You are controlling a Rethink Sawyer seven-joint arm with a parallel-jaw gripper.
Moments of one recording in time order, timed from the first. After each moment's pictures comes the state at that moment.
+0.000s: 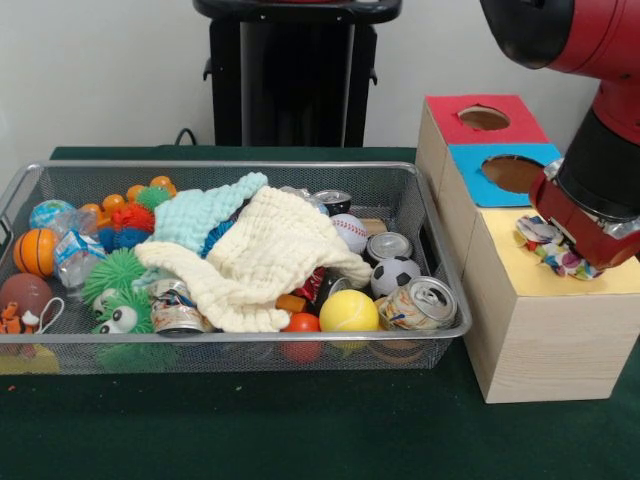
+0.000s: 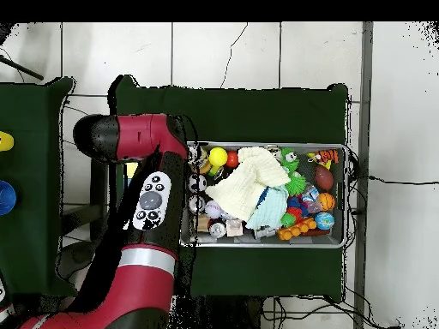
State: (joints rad) arm 0.24 -0.20 -0.33 0.96 0.22 0.97 2.87
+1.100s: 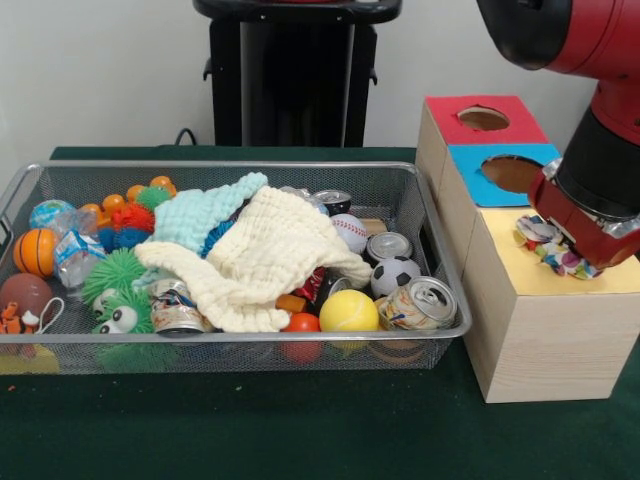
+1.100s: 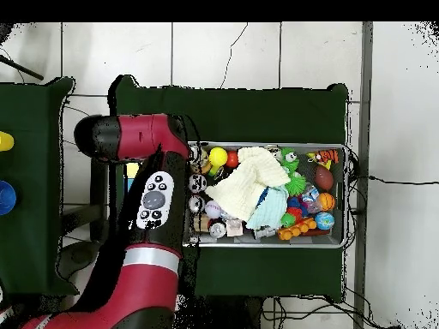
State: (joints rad) arm 0.23 -0.21 -0.30 0.97 0.20 0.97 2.87
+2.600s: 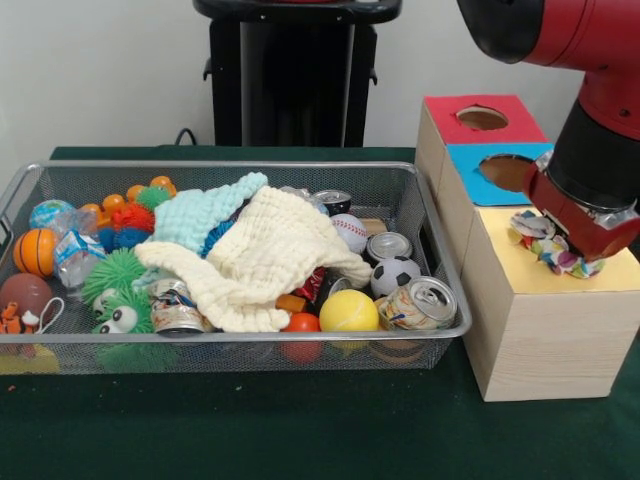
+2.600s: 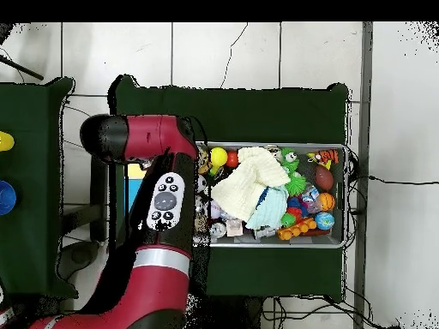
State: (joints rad) arm 0.20 -0.25 -0.26 1.01 0.20 0.97 2.87
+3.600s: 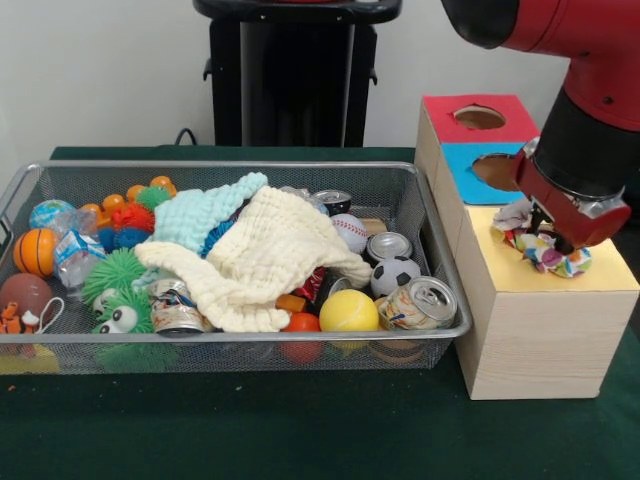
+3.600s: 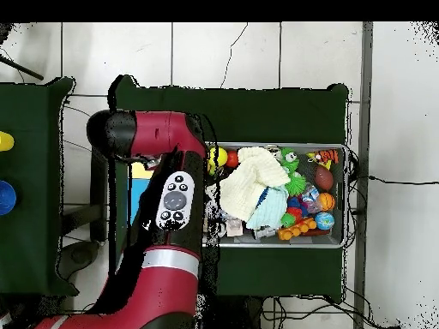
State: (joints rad) arm 0.18 -0.27 -0.26 1.02 0.20 1.03 2.87
